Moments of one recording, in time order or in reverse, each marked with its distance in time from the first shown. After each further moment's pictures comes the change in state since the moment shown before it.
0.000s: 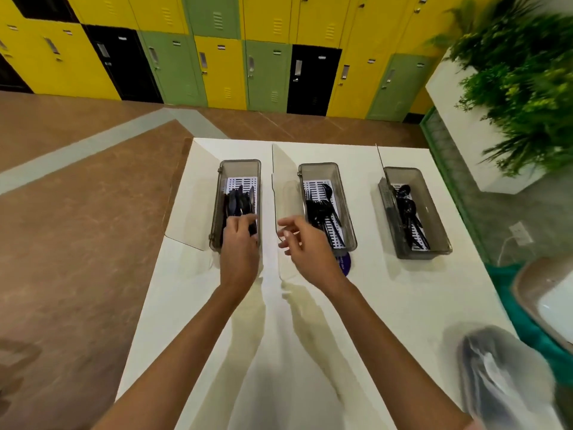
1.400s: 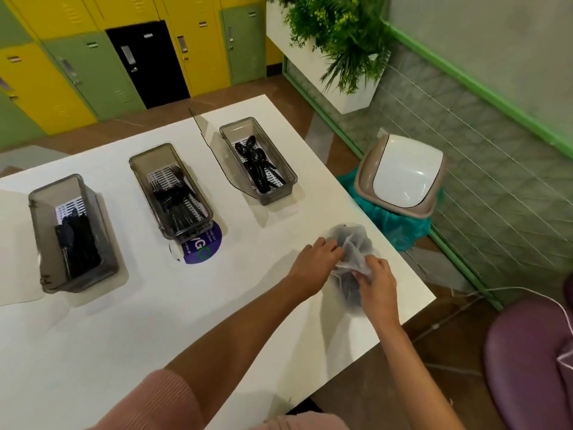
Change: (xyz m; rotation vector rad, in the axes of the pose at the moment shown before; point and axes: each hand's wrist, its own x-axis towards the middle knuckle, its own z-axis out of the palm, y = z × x) left_hand -0.179 0.211 0.204 0.367 -0.857 0.997; right_hand -0.258 0.184 -0.170 -0.129 0.761 0.625
